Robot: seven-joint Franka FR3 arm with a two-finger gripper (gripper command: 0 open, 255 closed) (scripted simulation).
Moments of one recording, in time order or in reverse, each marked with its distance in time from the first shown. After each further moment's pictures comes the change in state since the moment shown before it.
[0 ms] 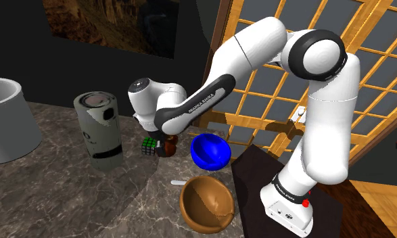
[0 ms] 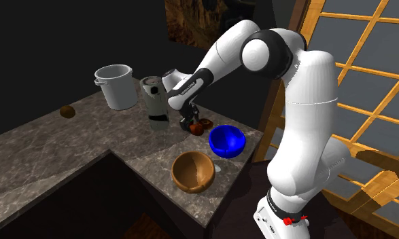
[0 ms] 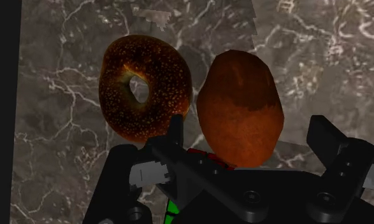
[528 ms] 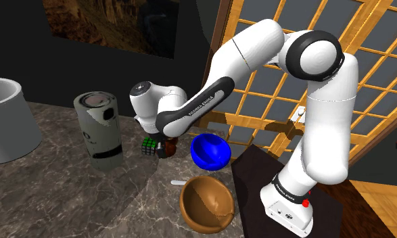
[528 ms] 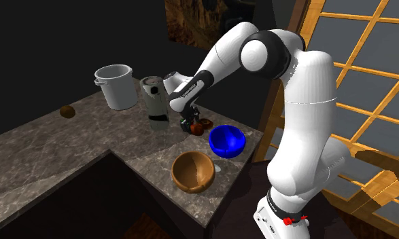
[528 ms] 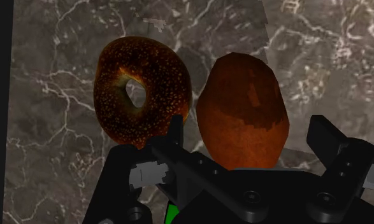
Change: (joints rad) arm -0.001 0.014 -0.007 -0.013 -0.012 0.026 0.007
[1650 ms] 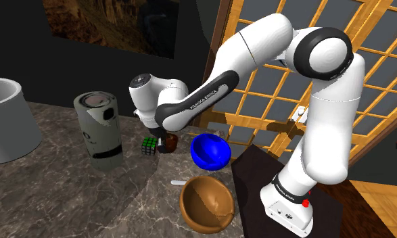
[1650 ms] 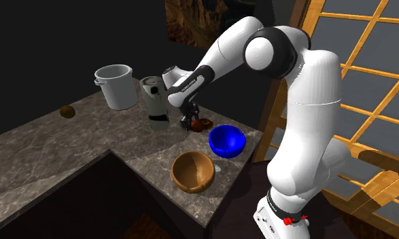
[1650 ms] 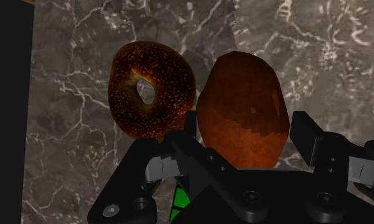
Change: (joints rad) arm -0.007 -0.049 0.014 0.005 0.028 -0.047 -0.024
